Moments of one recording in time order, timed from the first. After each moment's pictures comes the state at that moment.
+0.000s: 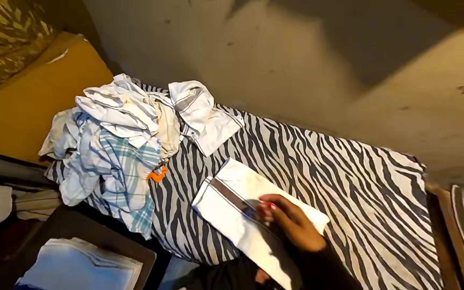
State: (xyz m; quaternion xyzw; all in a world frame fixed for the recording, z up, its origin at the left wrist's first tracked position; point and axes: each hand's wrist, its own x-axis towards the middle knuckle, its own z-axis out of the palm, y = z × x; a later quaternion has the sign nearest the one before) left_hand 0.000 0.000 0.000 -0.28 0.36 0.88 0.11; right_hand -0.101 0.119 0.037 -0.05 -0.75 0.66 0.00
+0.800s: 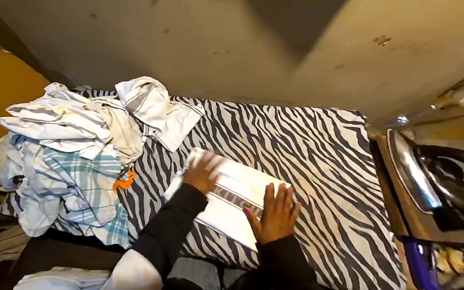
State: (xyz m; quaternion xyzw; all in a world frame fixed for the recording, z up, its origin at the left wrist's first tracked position) left_hand -0.230 -0.037 -0.005 0.37 0.91 0.16 0.07; right_hand -0.027 0.112 -0.039 -0.25 -0.94 0.12 0.19
